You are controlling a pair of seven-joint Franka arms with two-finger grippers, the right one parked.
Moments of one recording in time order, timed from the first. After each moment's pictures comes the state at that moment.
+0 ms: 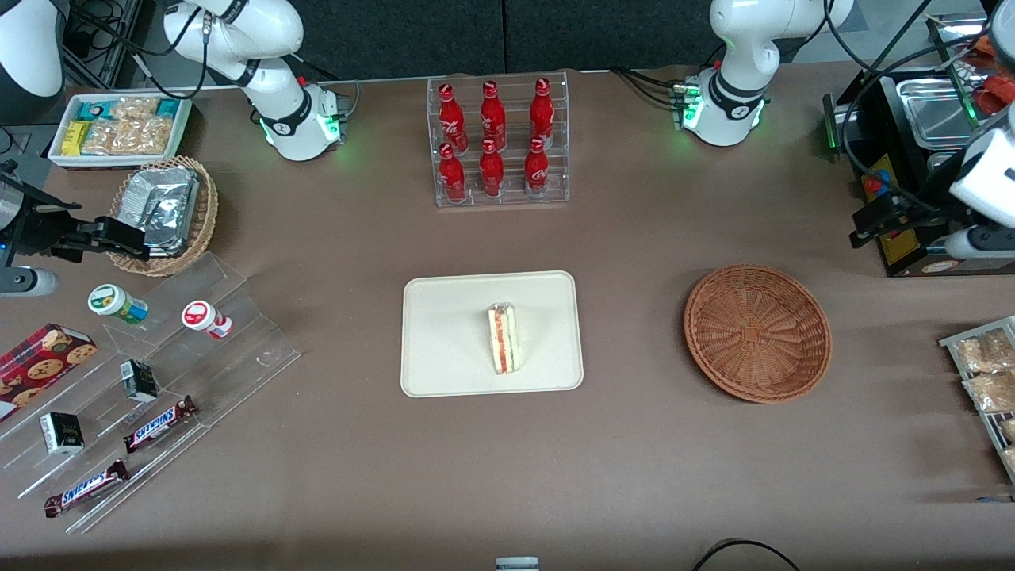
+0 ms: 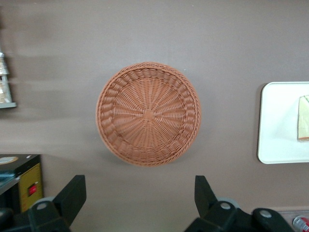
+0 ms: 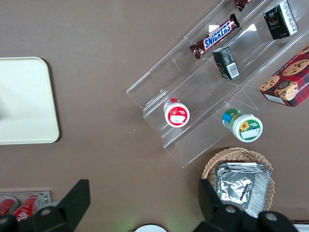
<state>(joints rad) 0.04 -0.06 -0.04 -1.69 -0.05 1.64 -0.02</state>
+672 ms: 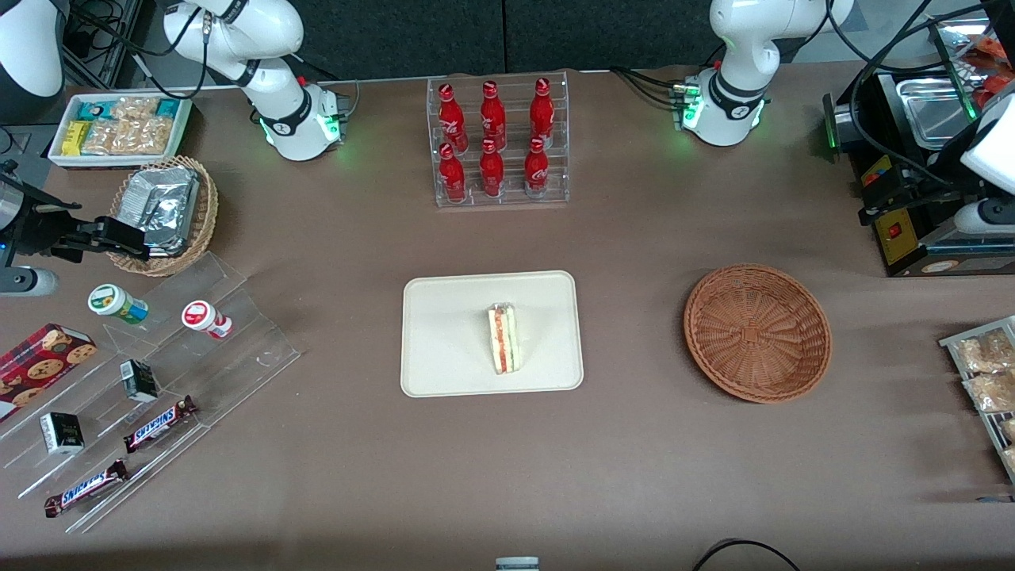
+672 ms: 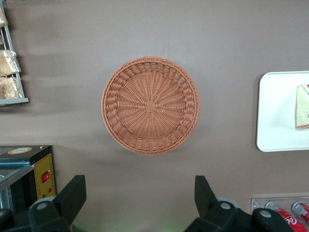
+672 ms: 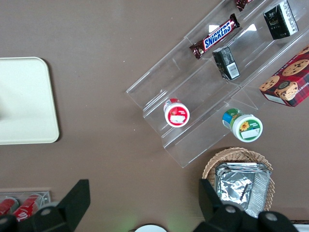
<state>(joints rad) 0.04 -0.06 -0.06 -1.60 -0.03 1.55 -0.03</state>
